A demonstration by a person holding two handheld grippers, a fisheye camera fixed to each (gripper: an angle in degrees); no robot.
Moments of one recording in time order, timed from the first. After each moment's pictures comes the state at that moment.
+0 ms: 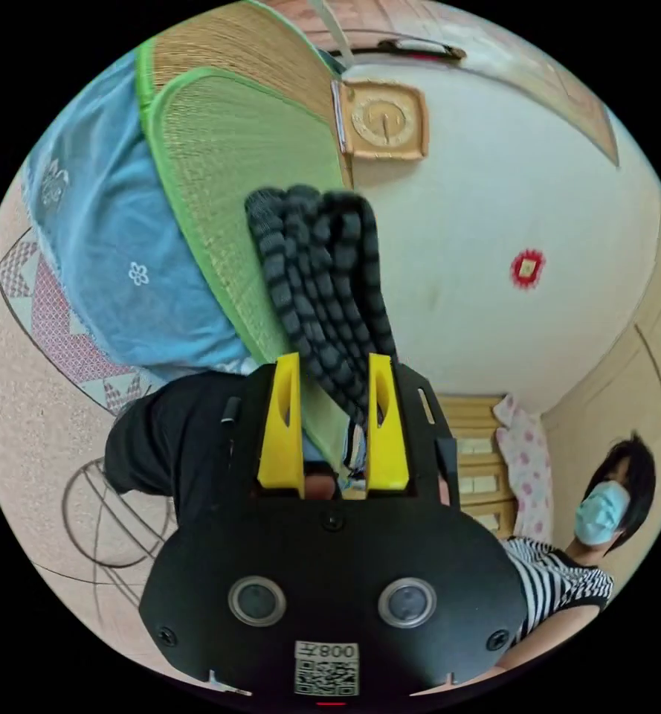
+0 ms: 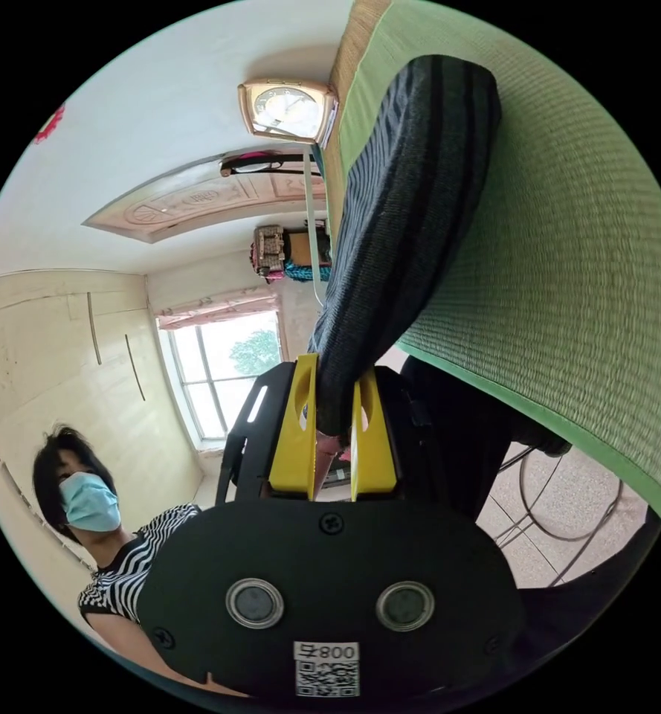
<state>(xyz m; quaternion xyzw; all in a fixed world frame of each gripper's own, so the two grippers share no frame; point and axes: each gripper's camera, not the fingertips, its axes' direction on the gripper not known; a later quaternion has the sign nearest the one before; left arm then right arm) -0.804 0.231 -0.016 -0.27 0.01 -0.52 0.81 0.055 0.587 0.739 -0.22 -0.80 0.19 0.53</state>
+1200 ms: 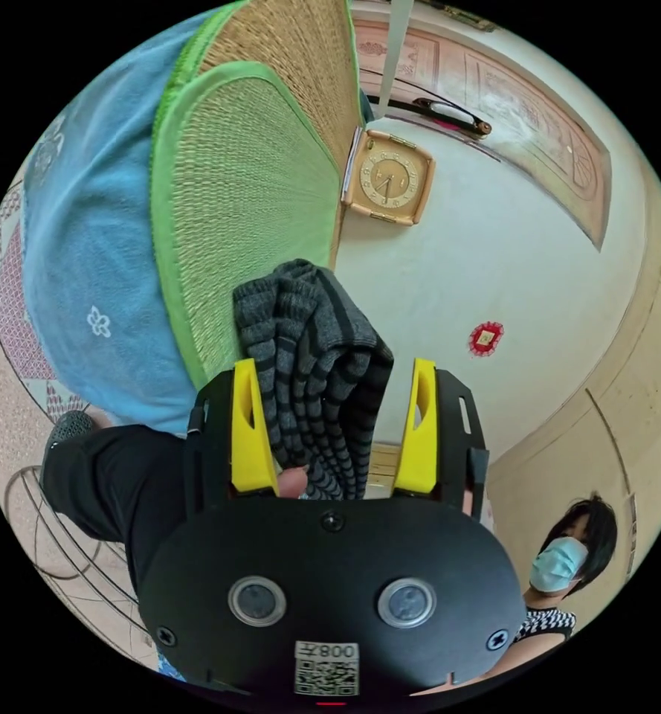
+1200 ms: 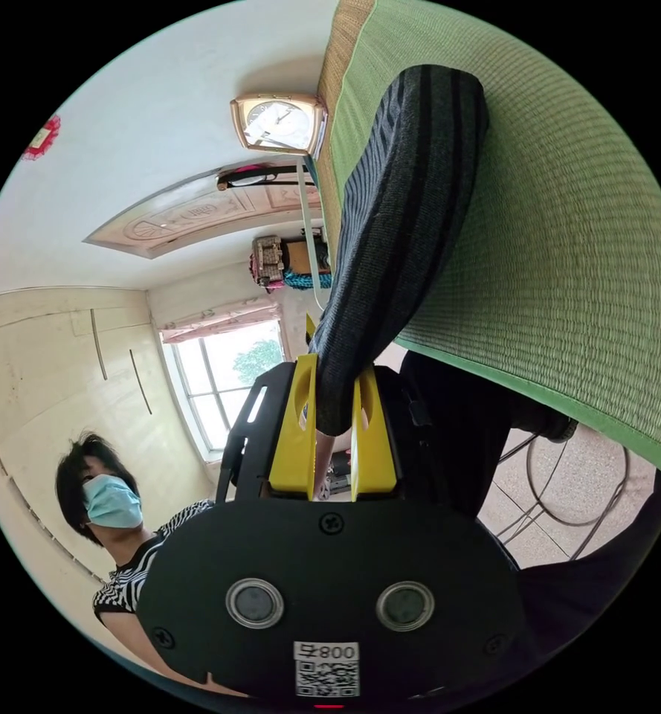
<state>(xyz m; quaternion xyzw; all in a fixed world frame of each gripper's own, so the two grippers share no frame) -0.785 0.237 0.065 -0.21 0.03 -0.58 0.79 0.118 0.595 0.588 -0.23 -0.80 0.22 0.52</state>
